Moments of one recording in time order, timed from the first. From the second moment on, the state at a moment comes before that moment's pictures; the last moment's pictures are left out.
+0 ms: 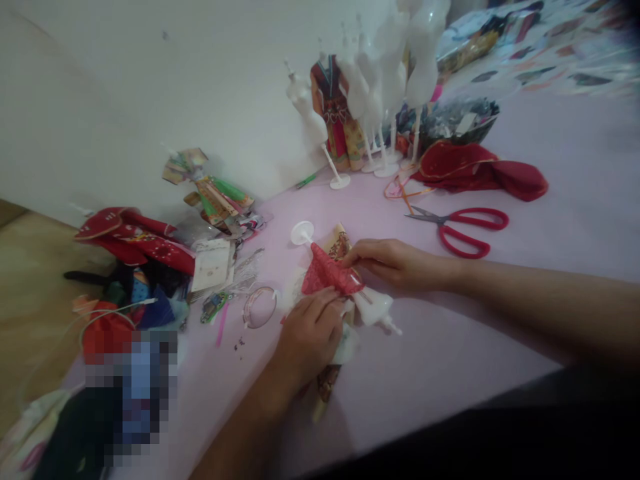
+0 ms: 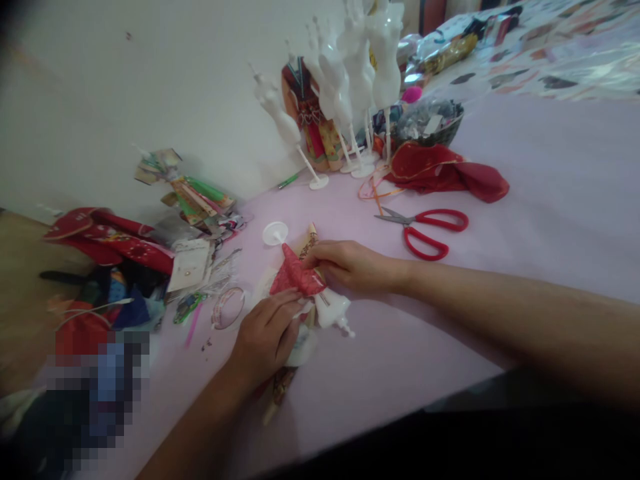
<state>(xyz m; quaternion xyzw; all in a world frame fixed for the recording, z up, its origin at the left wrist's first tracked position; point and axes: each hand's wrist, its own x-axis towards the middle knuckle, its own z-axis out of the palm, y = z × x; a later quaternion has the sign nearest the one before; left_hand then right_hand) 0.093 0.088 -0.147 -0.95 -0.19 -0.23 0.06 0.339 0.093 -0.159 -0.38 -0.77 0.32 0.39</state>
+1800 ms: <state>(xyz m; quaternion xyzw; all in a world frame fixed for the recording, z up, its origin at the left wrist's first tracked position) 0.091 0.096 -0.157 -0.95 -0.24 -0.18 0.02 0.328 0.155 -0.164 -0.42 -0.77 0.38 0.29</state>
